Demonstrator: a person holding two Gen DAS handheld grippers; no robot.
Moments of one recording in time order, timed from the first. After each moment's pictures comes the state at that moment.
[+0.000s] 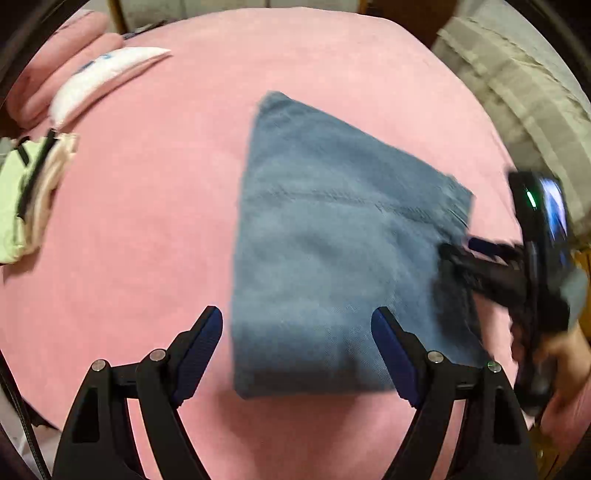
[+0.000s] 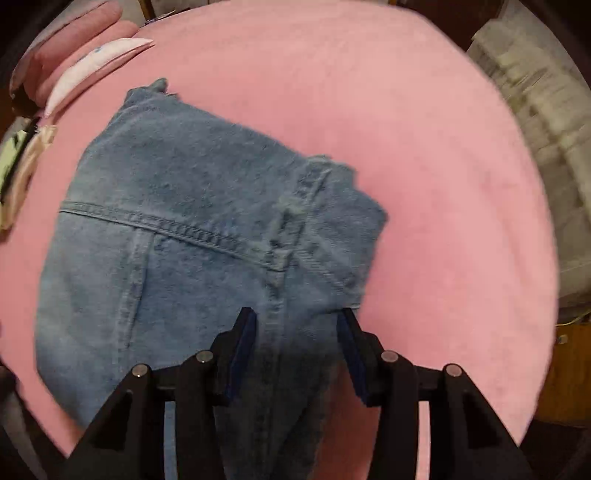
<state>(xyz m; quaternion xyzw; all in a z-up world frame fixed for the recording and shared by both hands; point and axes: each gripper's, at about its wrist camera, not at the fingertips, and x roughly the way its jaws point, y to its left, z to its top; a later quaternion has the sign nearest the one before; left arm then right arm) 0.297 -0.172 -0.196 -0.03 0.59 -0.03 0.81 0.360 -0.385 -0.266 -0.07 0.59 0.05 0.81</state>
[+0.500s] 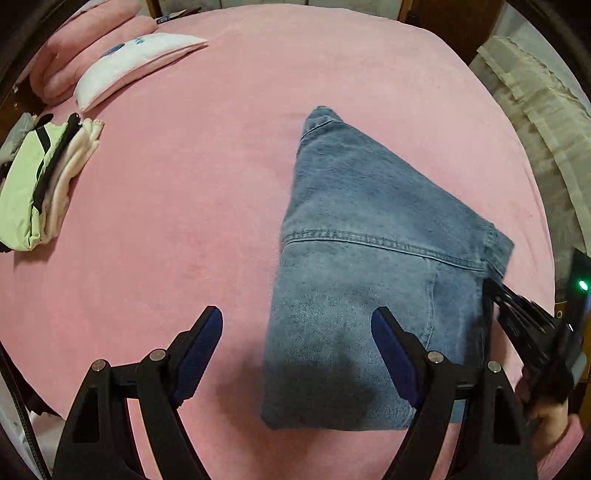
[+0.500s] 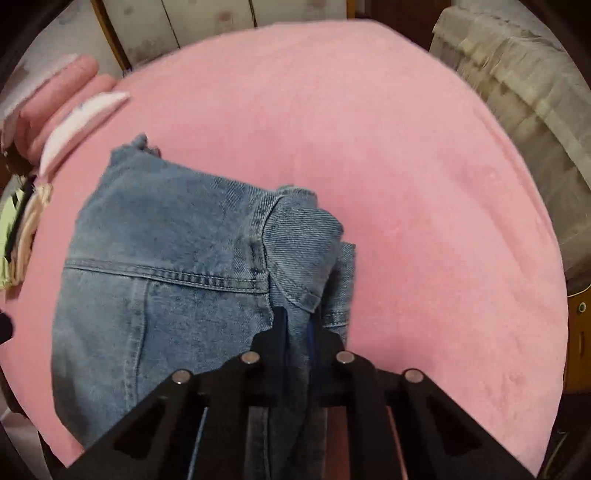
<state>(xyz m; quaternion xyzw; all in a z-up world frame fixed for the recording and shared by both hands) 0.330 -0.137 -0.195 -0.06 0.60 0.02 0.80 0.341 -0.416 -0.255 0.03 0.53 0.04 0.84</state>
